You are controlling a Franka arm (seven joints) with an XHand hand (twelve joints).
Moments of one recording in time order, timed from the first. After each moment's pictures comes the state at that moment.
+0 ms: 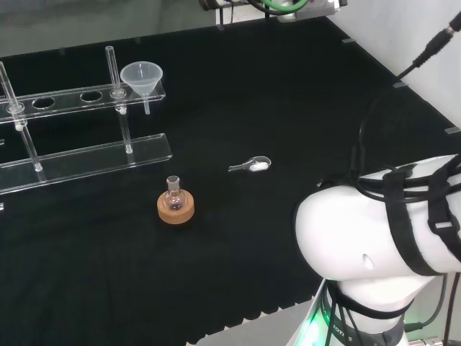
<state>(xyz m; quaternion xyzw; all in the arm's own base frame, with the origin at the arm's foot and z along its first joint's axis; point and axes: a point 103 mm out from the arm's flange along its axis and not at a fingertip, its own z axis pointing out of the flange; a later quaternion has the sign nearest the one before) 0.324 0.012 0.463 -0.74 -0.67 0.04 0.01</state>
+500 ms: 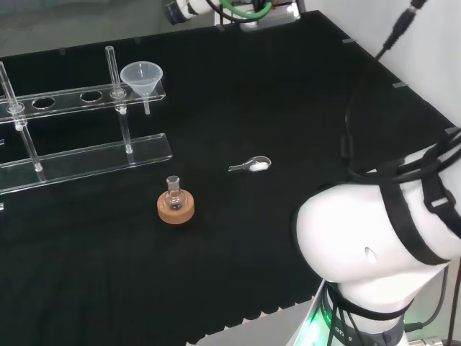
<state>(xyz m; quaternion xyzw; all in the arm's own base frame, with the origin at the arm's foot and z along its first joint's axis) 0.363 0.057 0.438 -0.72 -0.69 0.05 0.03</state>
